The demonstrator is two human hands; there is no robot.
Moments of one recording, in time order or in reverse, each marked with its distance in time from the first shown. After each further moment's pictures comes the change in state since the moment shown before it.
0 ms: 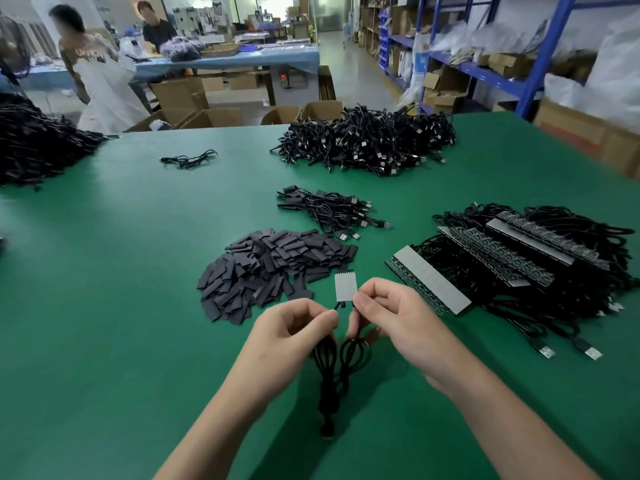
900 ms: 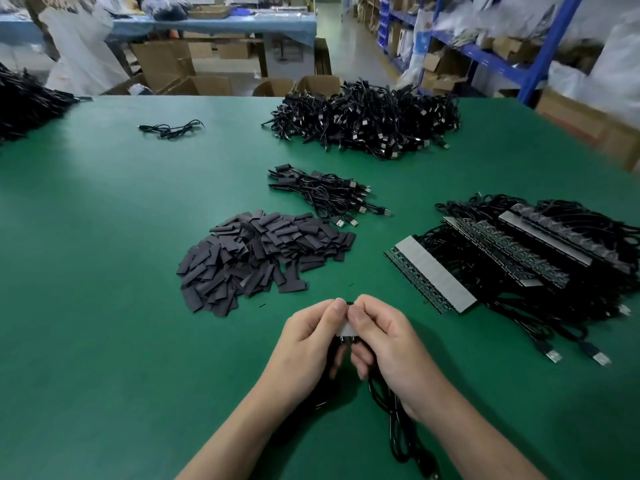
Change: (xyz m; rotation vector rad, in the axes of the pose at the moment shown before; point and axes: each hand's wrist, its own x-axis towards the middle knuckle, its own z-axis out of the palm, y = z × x) left_hand 0.024 -0.044 0.036 -0.165 -0.113 0.104; right_hand 0.000 0.046 0.026 0.162 0.050 0.013
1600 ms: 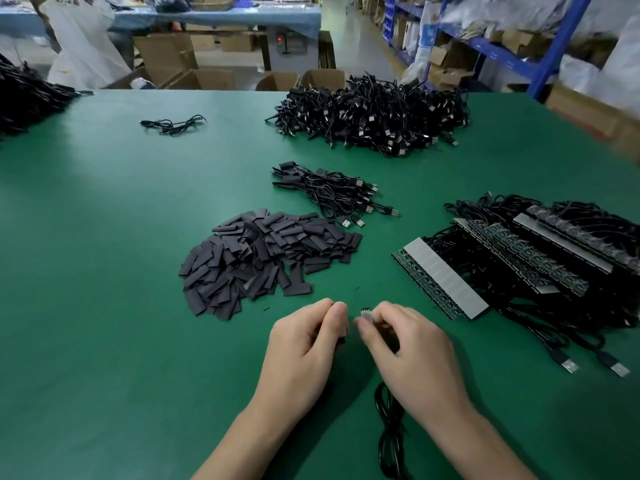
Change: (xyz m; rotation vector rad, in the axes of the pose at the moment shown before) left_hand 0.000 -0.005 -0.006 0.394 0.273 0.160; right_hand -0.001 0.005 -0.014 -0.947 0.305 -0.198
